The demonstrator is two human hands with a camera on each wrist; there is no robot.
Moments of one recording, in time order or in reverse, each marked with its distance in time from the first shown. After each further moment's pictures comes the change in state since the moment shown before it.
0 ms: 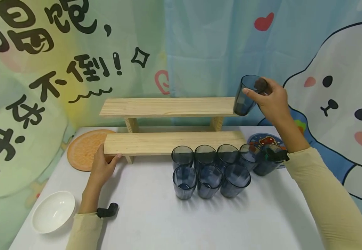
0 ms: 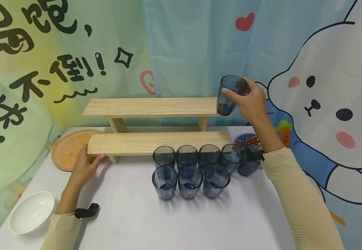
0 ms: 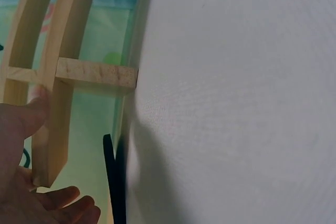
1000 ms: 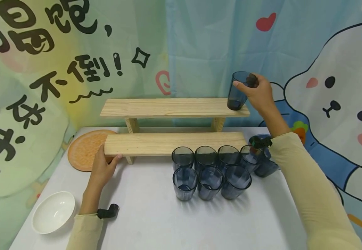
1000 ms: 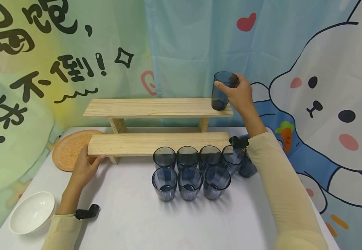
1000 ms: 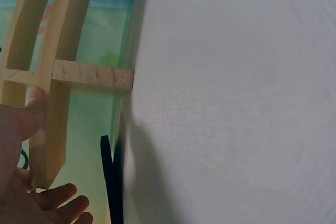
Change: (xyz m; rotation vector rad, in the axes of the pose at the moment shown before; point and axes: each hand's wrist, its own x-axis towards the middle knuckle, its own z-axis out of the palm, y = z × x) left_hand 0.000 -0.002 0.005 0.005 0.030 0.013; right_hand 0.046 0.002 0.031 0.015 -0.044 0.066
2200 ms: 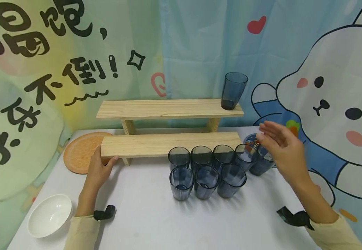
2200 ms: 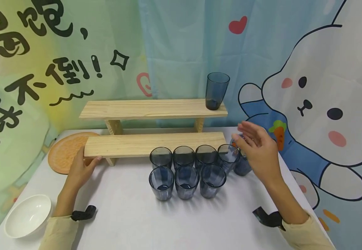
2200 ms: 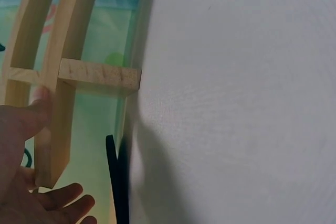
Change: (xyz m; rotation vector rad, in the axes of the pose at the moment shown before) left_hand -0.003 0.004 -0.007 0.048 -0.039 -0.016; right_hand -0.193 0.027 -0.040 0.064 0.085 -0.134
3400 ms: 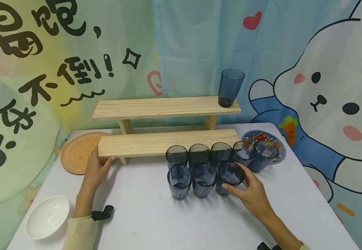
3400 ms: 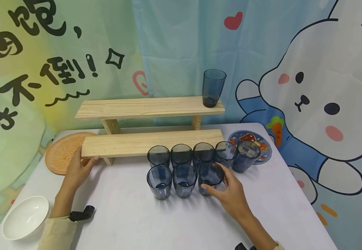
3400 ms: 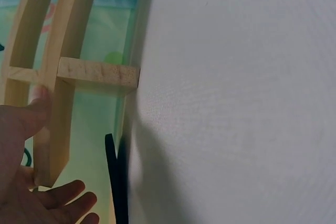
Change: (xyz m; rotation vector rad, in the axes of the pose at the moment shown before) left_hand -0.002 0.004 -0.001 -0.009 -0.023 -0.033; right_hand -0.098 0.069 0.068 0.013 -0.228 0.176
